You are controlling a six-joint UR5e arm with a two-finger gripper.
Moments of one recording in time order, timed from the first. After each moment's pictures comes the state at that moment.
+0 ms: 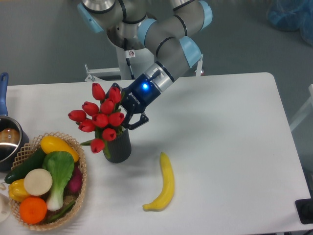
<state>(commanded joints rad) 2.64 -1.68 -2.17 -0.75 0.37 1.19</state>
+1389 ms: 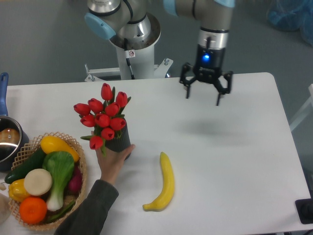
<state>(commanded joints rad) 2.93 -1.66 -1.98 -0.76 1.25 1.32</state>
